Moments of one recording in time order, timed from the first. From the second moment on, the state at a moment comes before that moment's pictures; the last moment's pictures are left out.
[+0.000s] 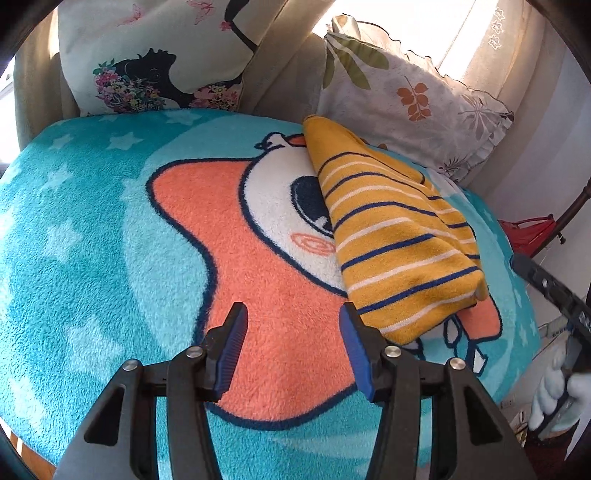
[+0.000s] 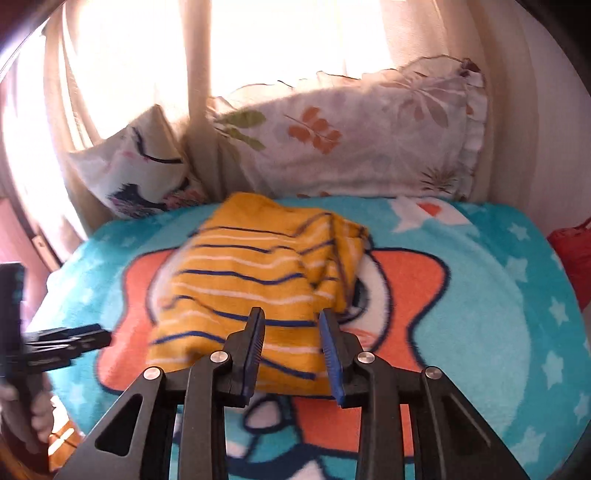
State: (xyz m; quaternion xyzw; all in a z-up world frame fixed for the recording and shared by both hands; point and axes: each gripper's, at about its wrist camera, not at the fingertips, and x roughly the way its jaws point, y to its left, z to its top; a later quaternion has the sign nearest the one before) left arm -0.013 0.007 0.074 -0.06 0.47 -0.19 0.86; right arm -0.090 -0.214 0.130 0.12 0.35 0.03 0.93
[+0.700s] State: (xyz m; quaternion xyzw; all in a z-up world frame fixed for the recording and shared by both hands) left arm -0.021 0.050 0.090 -0.04 0.43 -0.14 0.89; right arm -0.051 -0.095 0.062 0.13 0.41 0.17 0.89
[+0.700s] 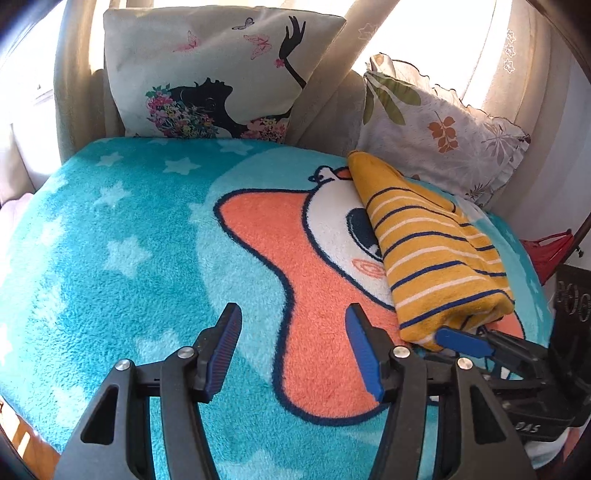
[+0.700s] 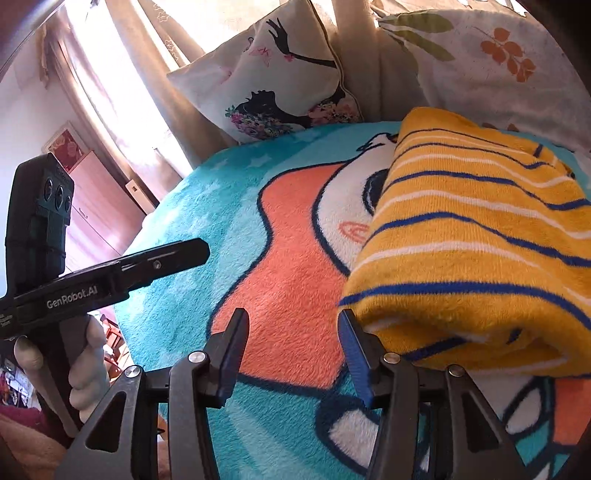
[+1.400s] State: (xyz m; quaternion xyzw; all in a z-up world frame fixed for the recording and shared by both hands) left arm -0.027 0.013 0.083 0.04 0.42 -0.11 0.90; right arm -0.067 -0.150 0.066 0.05 0.35 -0.07 0.93
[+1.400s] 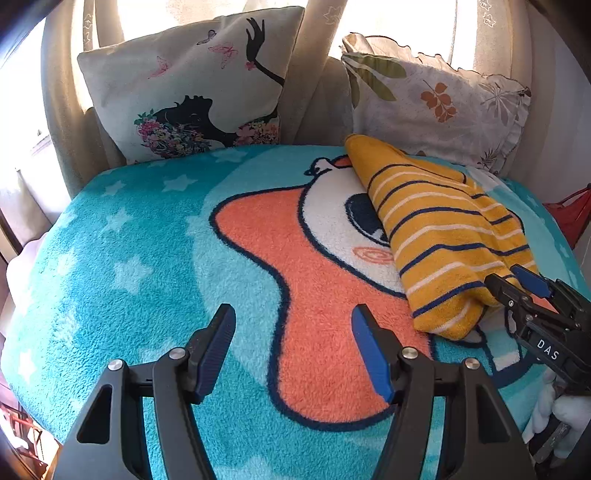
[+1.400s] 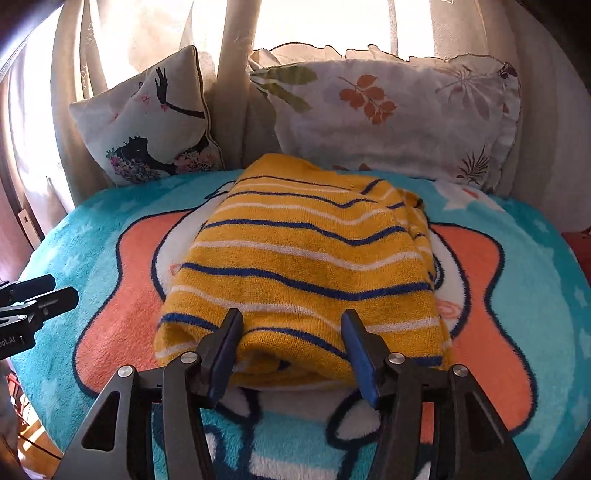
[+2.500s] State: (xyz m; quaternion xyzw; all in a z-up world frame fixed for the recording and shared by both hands) left arm 0.127 -0.096 0.050 -0.12 0.53 -0.35 0.76; right arm 0.073 -0.337 0.022 0.39 0.38 0.08 0.84
